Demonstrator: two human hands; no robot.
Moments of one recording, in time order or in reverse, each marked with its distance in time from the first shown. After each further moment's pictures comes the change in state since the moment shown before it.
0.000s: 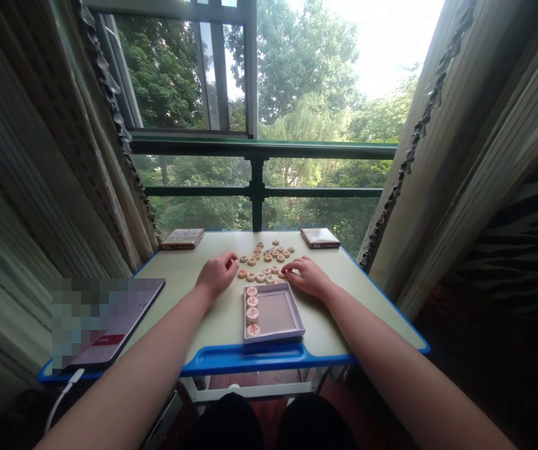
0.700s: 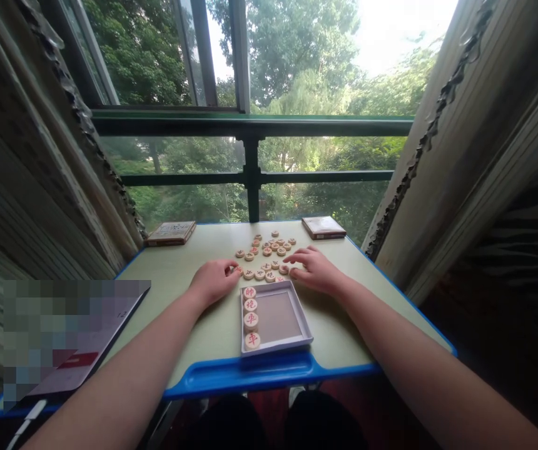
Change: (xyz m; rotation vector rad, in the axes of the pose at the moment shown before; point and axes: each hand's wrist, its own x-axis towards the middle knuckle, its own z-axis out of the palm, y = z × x) left_hand 0.004 -0.010 0.015 0.087 -0.201 -0.047; right_hand 0.003 0.001 -0.011 -0.040 -0.061 0.002
